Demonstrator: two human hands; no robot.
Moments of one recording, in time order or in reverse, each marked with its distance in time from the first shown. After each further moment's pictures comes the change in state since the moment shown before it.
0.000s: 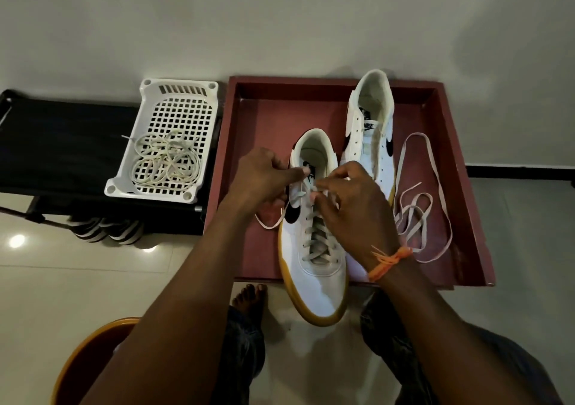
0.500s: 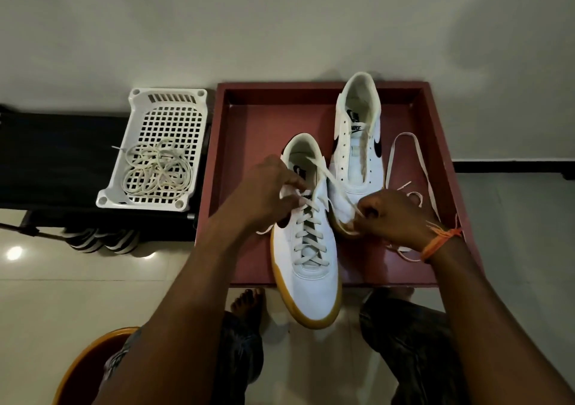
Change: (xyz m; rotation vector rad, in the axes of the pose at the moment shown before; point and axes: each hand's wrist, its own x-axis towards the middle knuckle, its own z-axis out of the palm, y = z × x) left_hand -0.018 0.006 0.000 0.557 -0.157 0.522; right_hand 0.010 0.077 -0.038 0.012 -0.602 0.339
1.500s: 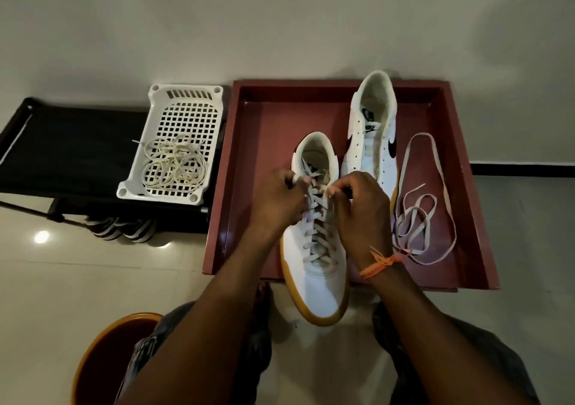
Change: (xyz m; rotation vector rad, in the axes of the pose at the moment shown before) left_hand -0.003 0.019 0.027 -0.616 0.254 -0.579; right_hand 0.007 -0.054 0.061 0.242 0.738 -0.238
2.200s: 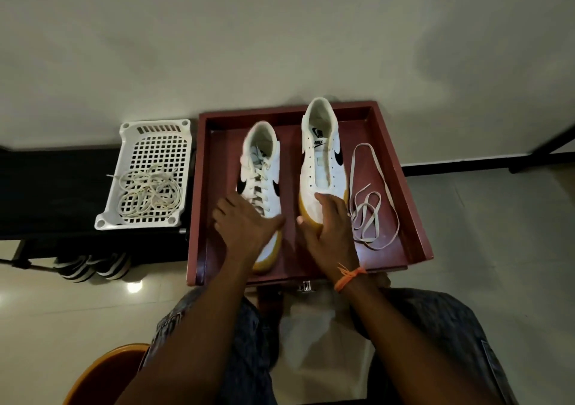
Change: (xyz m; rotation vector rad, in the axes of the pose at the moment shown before) left_hand -0.005 -0.038 0.019 0.617 0.306 0.042; right_hand -0.046 0.014 -0.011 0.057 -0.001 0.121
